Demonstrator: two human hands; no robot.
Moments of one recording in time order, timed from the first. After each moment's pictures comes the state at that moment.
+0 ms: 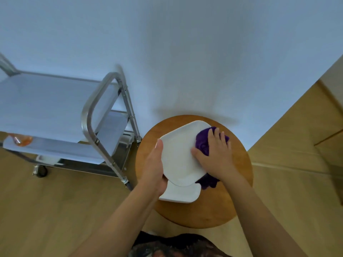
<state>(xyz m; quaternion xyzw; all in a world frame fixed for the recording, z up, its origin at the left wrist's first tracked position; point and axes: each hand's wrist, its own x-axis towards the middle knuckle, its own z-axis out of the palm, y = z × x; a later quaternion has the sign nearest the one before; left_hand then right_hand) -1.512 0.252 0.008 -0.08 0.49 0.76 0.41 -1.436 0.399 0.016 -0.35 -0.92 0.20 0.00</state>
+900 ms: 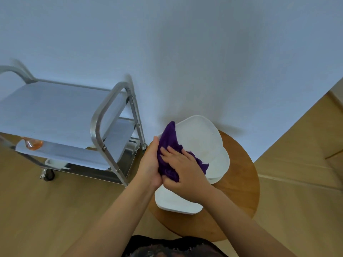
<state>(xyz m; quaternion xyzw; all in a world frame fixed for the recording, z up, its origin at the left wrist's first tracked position) -1.543 0.251 0.026 -0.10 0.48 0.78 0.39 -1.458 0.334 0.021 0.00 -0.95 0.30 0.11</state>
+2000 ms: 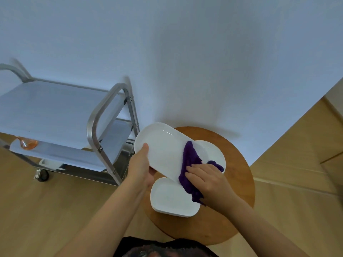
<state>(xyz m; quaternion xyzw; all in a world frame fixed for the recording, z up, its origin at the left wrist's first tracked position) -1.551 0.249 0.027 -0.24 0.53 0.76 0.29 -1.409 0.388 0.004 0.10 -0.96 0.05 0.26</state>
